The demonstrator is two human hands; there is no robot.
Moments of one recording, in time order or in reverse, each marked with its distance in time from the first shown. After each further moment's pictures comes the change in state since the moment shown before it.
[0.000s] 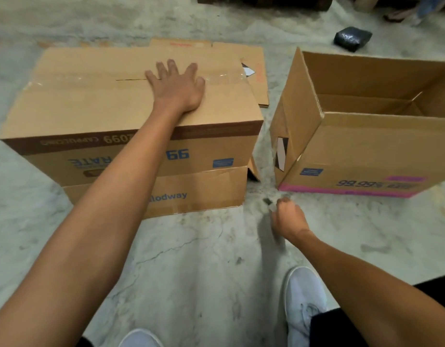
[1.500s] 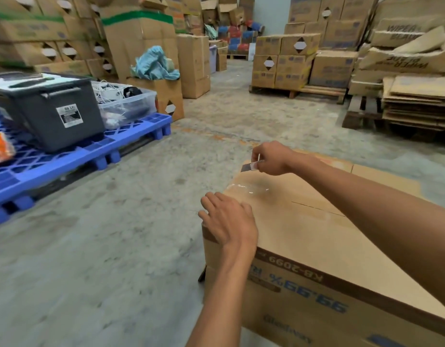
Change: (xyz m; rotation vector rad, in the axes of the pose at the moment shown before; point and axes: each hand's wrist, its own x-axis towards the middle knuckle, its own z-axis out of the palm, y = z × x) left_hand -0.086 -0.147 -0.033 -0.164 0.461 -0.873; right_hand 0.181 -0.448 -0.288 -0.043 0.100 -1.020
